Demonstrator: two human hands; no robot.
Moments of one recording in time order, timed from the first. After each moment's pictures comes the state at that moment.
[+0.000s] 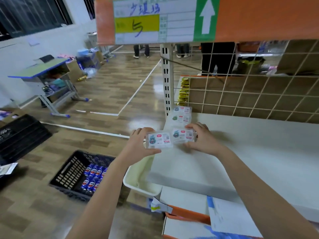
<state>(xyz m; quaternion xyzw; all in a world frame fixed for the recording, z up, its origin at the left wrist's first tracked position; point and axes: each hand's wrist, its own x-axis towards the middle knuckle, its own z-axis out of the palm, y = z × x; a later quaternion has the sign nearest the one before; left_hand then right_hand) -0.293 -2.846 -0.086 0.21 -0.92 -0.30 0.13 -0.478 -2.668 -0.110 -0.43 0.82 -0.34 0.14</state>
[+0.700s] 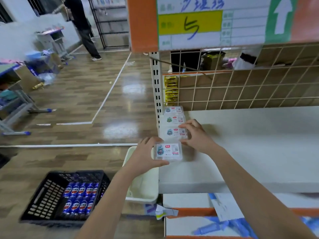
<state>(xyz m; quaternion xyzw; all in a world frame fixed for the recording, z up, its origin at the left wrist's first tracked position) -0.308 -2.866 -0.096 0.08 -0.94 -0.32 0.03 -0.463 -2.698 -0.114 -0.33 0.88 -0.34 0.09</state>
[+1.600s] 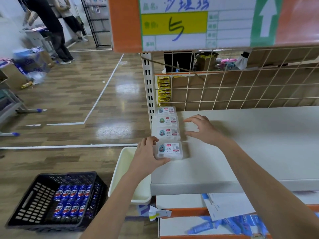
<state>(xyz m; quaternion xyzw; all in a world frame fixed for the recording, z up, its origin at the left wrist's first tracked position) -0.325 -2.839 -0.115 0.14 -0.93 -0.34 0.08 -0.496 -2.662 -0.099 -0.33 0.88 -0.32 0.08</state>
